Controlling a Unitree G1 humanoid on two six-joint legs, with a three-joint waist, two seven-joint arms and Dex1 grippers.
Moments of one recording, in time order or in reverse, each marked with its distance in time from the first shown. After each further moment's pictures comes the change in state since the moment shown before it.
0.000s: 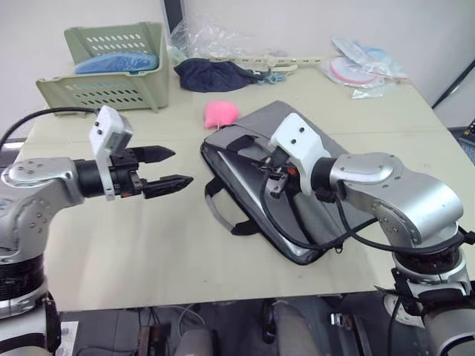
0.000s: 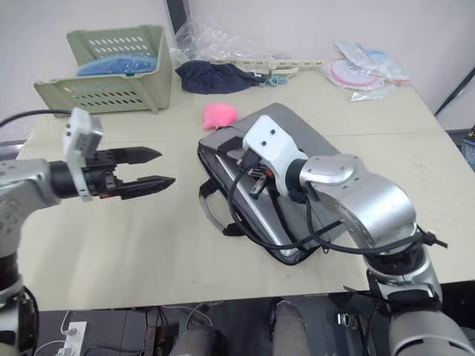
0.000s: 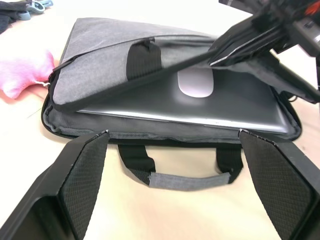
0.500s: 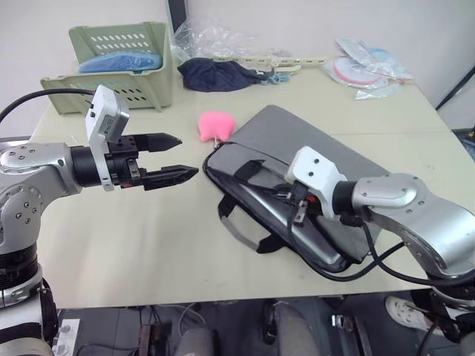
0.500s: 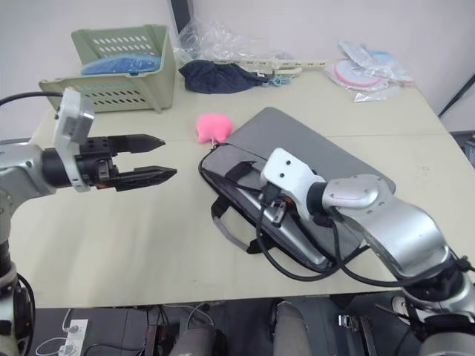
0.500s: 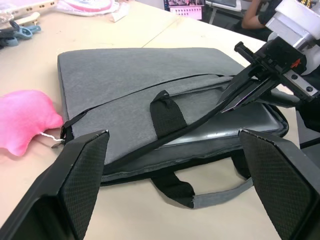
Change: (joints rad) left arm -0.073 -0.003 -0.032 0.016 -0.079 -0.007 0.022; right arm 0.164 -0.242 -0.037 -0.100 0.060 -0.157 0.184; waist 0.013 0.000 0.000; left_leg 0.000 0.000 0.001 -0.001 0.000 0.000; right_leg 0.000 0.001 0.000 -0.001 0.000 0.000
